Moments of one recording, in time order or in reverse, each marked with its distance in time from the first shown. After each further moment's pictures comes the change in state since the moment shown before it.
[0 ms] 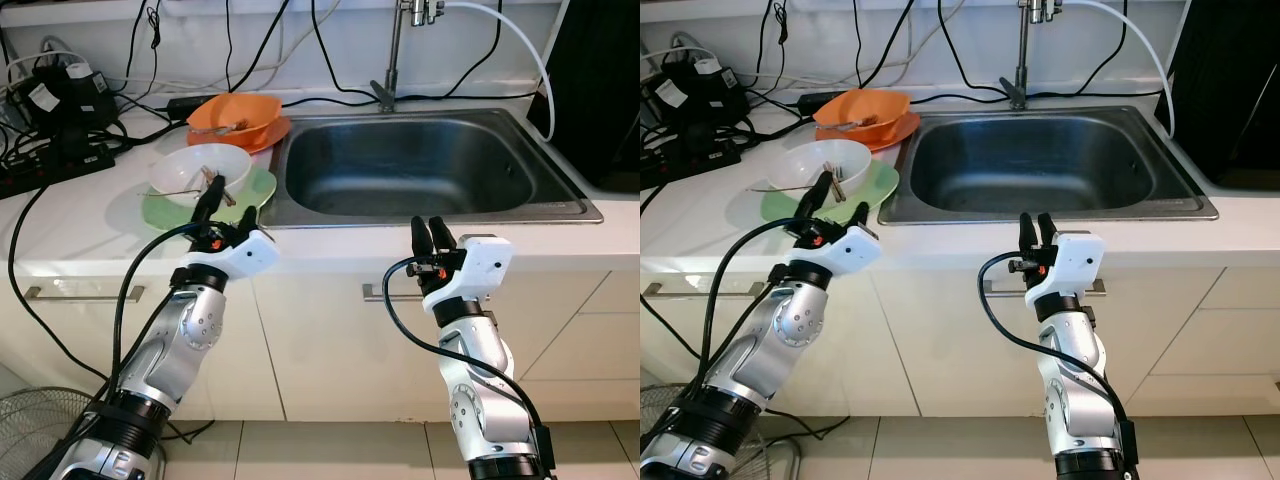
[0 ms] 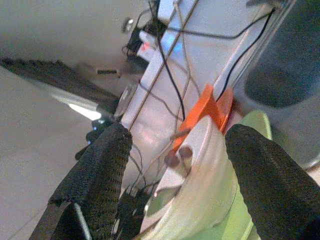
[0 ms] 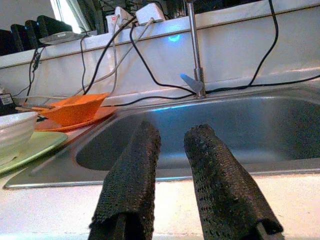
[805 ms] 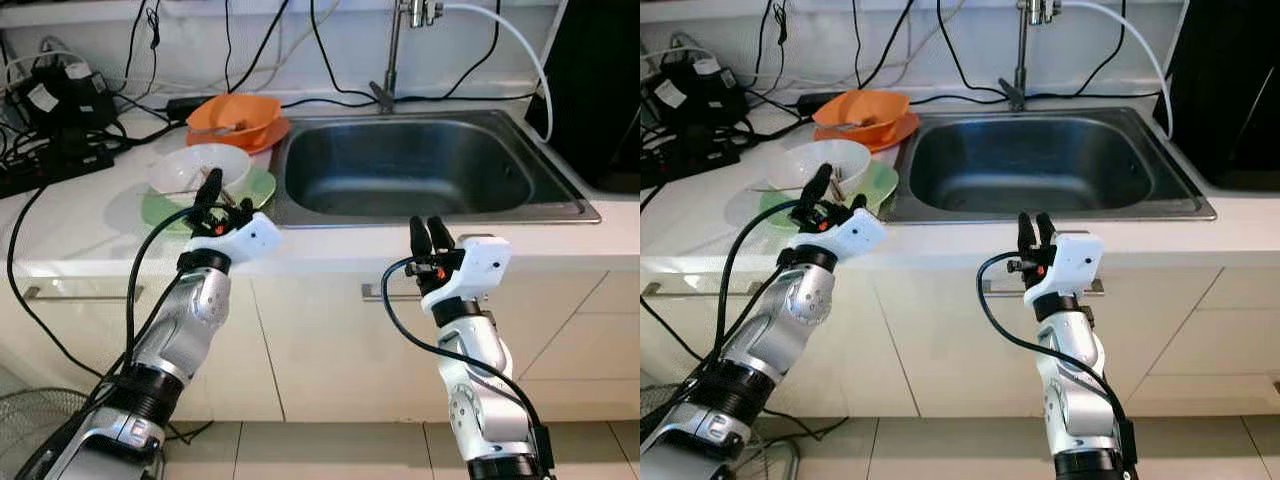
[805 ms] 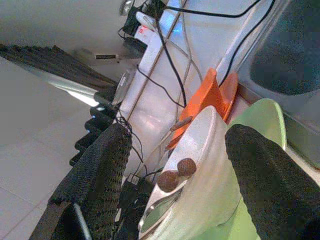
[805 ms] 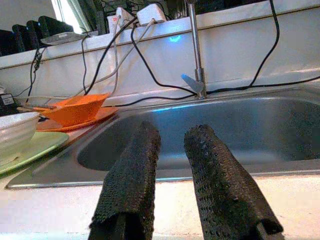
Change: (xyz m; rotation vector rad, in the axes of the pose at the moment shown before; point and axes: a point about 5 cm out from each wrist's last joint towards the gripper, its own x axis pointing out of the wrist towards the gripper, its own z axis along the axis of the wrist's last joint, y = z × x) left arm 0.022 -0.003 -0.001 0.020 0.063 -0.004; right arm 0.000 0.001 0.000 0.002 0.000 0.004
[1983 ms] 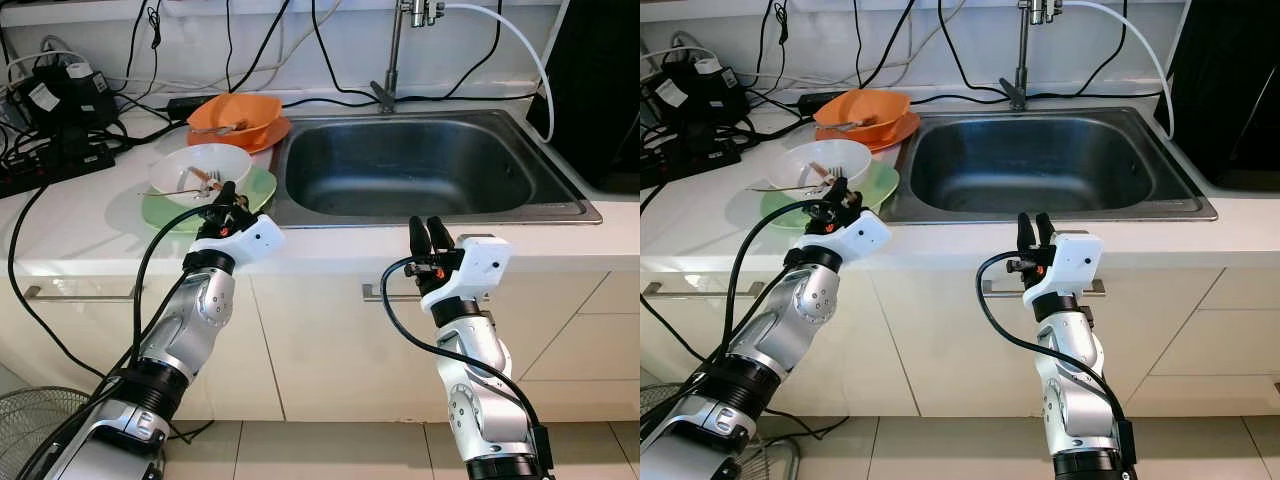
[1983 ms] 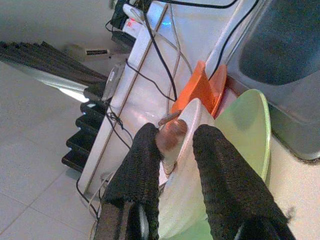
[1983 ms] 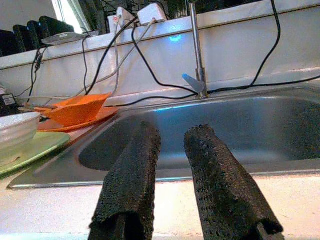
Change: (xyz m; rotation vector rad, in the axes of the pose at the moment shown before) left arm 0.003 -0.008 -0.002 0.010 0.023 -0.036; right arm 0.000 0.001 0.000 0.004 0.000 -0.001
